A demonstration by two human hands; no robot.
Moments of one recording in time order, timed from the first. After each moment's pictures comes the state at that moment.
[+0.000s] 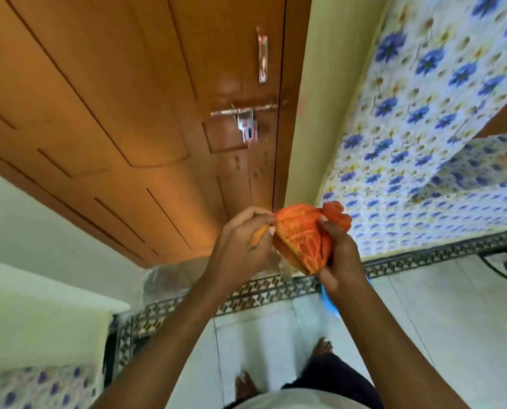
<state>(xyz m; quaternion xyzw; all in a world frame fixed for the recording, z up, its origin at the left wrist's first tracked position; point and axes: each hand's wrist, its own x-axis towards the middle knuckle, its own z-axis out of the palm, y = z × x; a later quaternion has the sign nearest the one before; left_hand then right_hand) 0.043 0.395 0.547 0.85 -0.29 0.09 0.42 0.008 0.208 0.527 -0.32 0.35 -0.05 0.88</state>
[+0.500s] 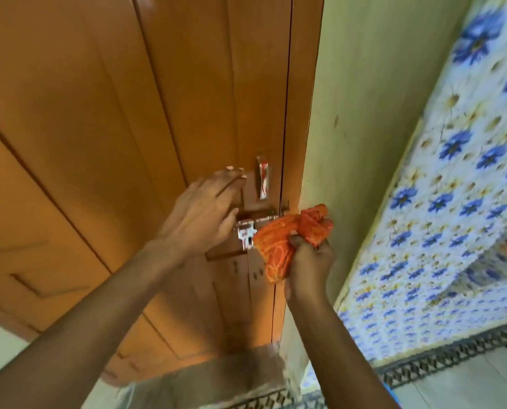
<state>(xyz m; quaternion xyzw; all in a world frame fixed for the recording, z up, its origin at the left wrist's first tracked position) 0.320 0.413 0.681 0.88 -0.39 0.28 0.03 0.227 0.243 0.617 -0.44 0.28 -0.26 0.81</state>
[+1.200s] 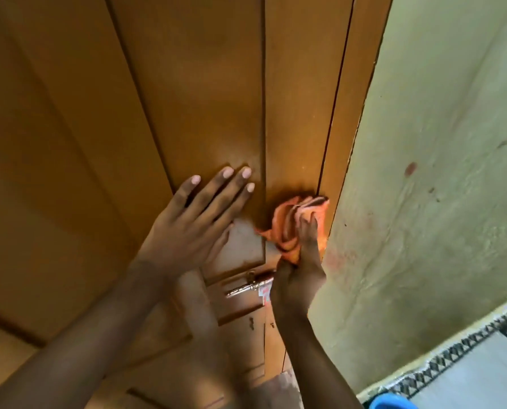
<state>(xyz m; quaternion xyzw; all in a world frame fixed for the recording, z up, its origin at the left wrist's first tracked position) 0.478 0.453 0.692 0.73 -0.41 0.50 -0.23 0.382 0.297 0.598 -0.68 0.22 -0.51 0.48</state>
